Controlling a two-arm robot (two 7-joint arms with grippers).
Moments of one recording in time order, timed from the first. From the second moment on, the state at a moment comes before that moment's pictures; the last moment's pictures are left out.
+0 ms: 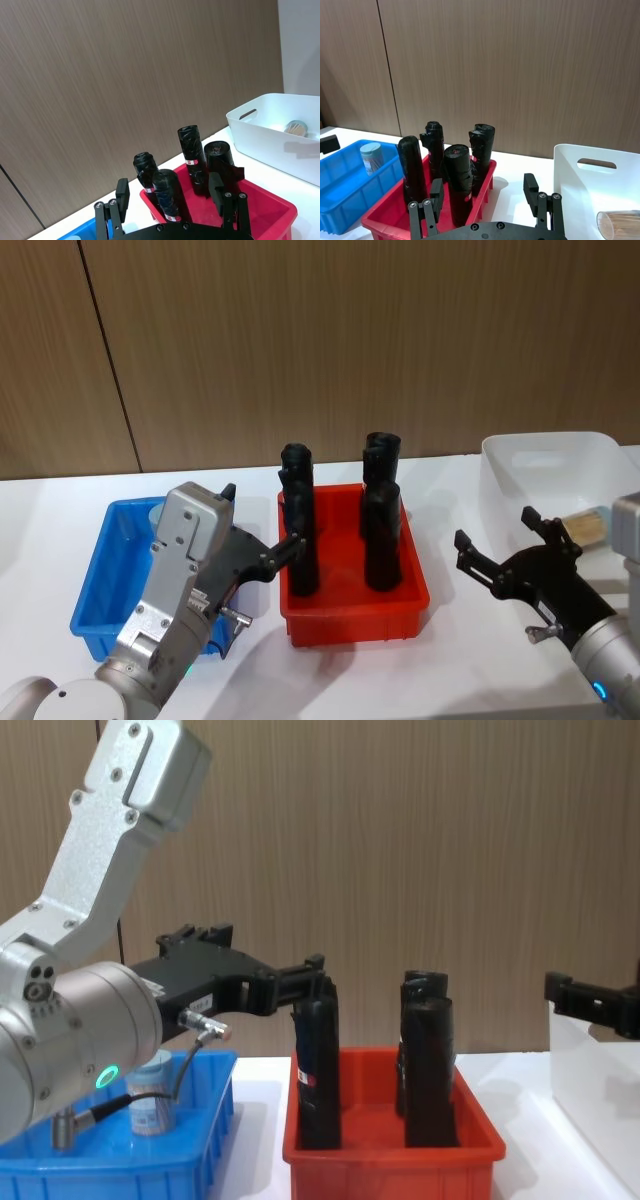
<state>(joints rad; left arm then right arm) -0.24 0.38 0.45 -1.63 -0.20 0.01 -0.01 -0.01 0.33 -0.23 -1.76 0.29 0.03 0.07</state>
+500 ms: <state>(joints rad) -0.24 0.38 0.45 -1.63 -0.20 0.01 -0.01 0.10 0.28 -0.24 -1.63 0.25 0.08 0.13</state>
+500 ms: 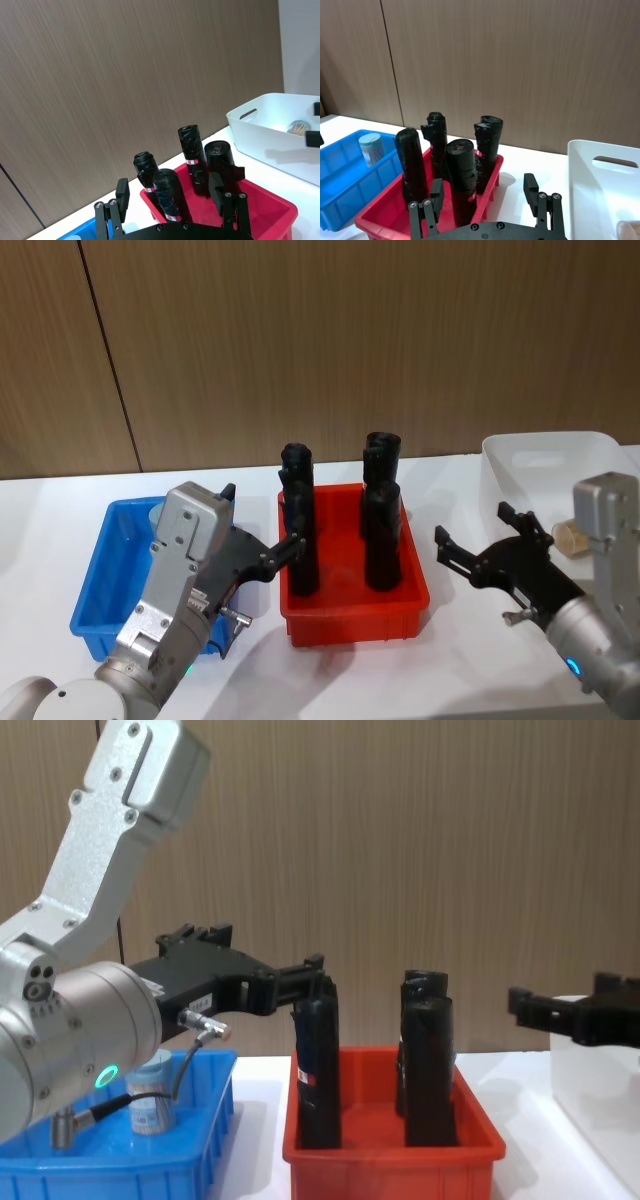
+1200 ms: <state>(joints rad) -0.24 0.38 0.45 -1.63 -0.20 0.01 -0.01 0.35 0.20 -0.24 -1.33 0.22 0.10 0.36</state>
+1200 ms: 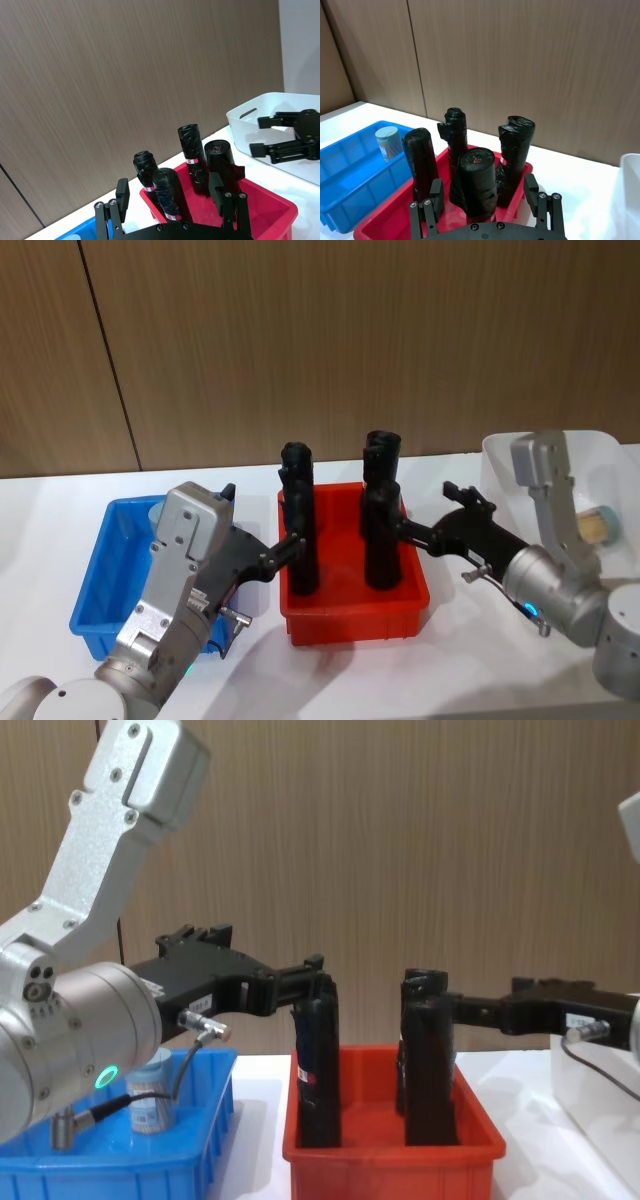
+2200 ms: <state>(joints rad) -0.24 0.38 0.45 -1.63 -0.20 0.01 -0.01 0.59 0.14 -0.24 -0.97 0.24 0.06 0.62</state>
